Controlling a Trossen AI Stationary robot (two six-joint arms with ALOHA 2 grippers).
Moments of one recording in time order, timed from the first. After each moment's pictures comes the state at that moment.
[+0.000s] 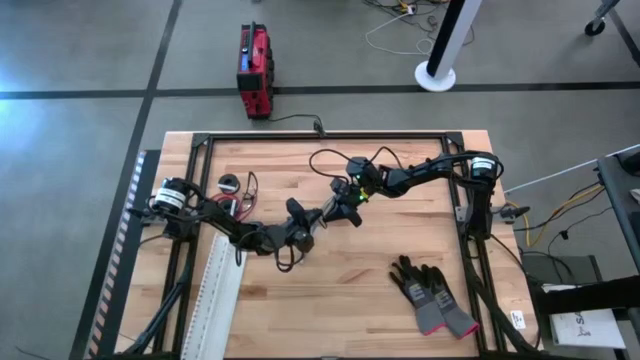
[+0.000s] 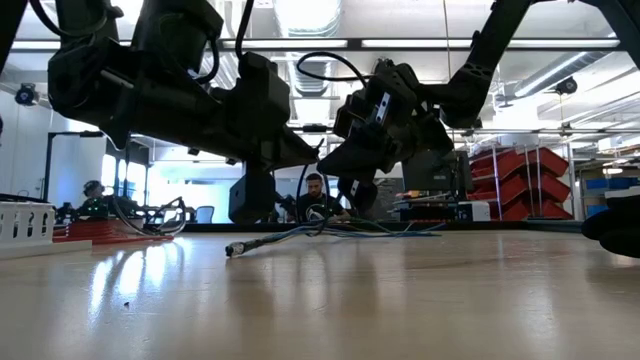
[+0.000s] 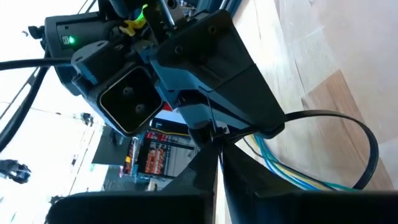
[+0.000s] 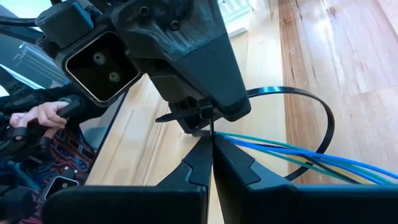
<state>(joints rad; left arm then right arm) -0.23 1.88 0.63 1.09 -0.84 1.07 -0.33 1.98 0.90 0.53 -0.85 0.33</state>
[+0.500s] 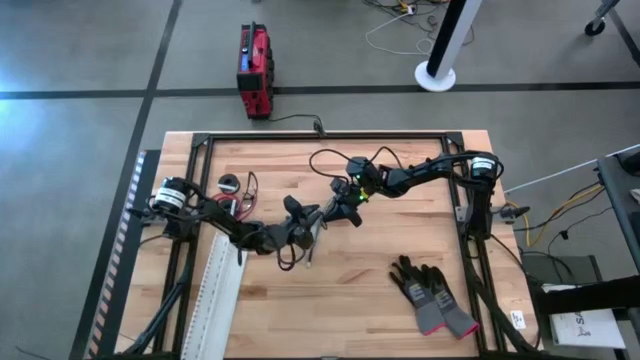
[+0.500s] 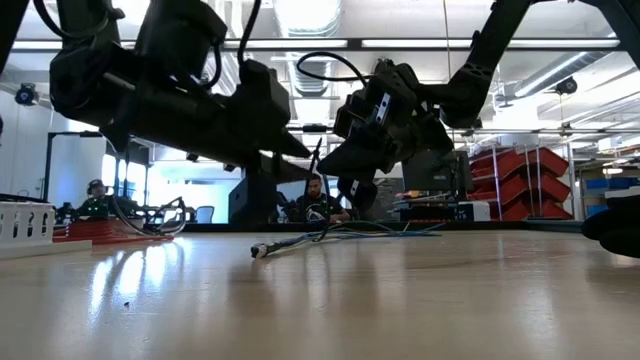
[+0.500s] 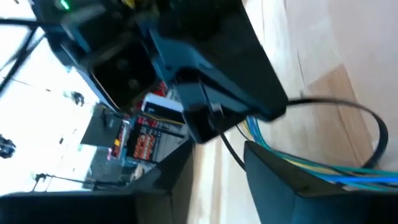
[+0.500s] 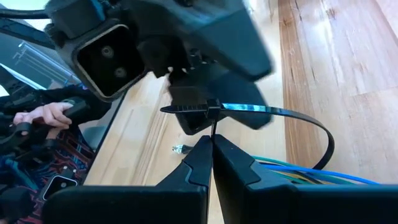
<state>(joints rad) -0.21 1.88 0.63 1.04 -0.87 0.92 -0.33 1.98 0.90 0.53 -0.85 0.32</state>
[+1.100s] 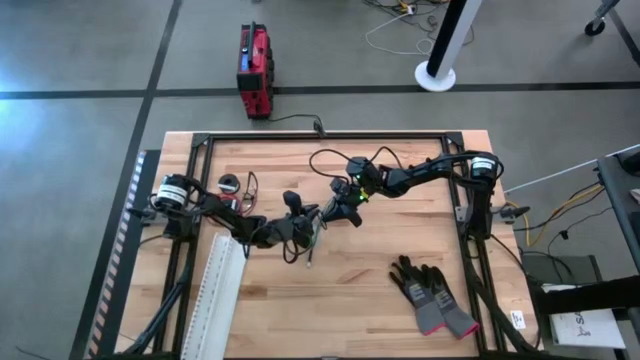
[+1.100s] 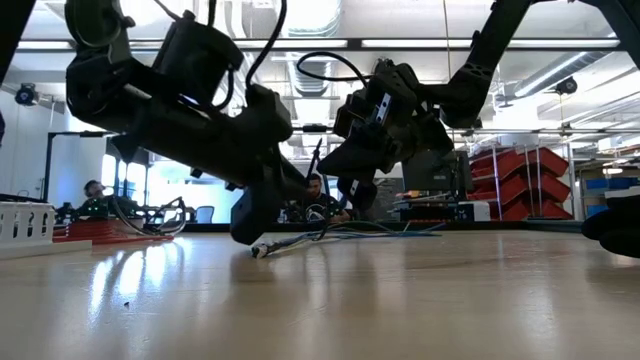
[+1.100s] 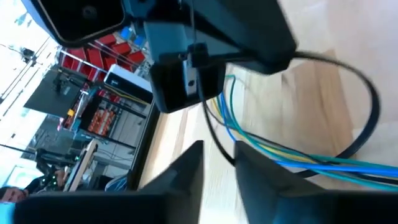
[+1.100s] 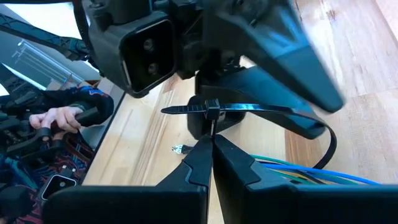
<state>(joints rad) -0.15 1.88 0.63 0.90 -0.78 0.64 -0.33 1.98 0.90 0.53 -0.85 0.31</state>
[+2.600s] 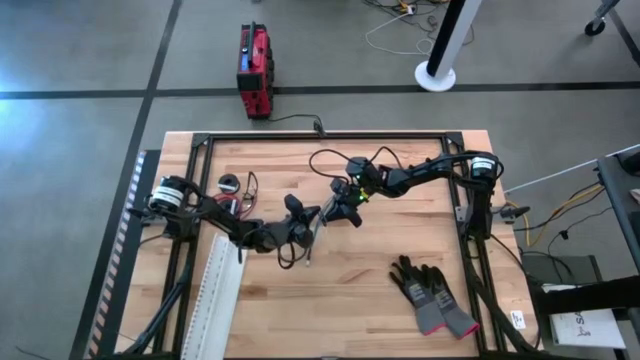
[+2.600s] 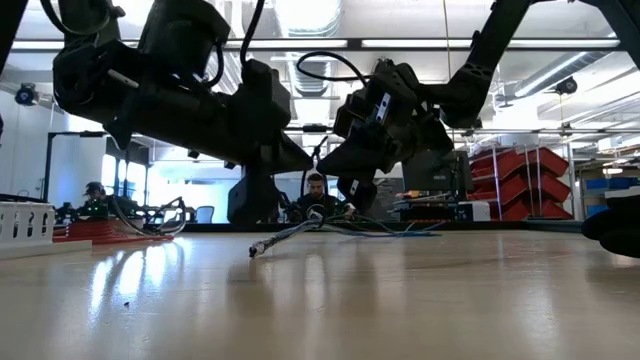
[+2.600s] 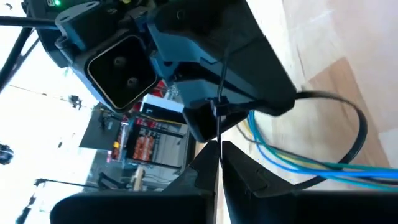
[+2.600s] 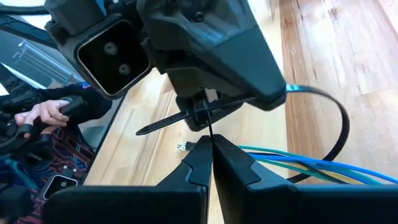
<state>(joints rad) -0.20 1.86 0.63 1.01 -0.86 0.98 -0.33 1.98 0.90 0.53 -0.84 0.32</state>
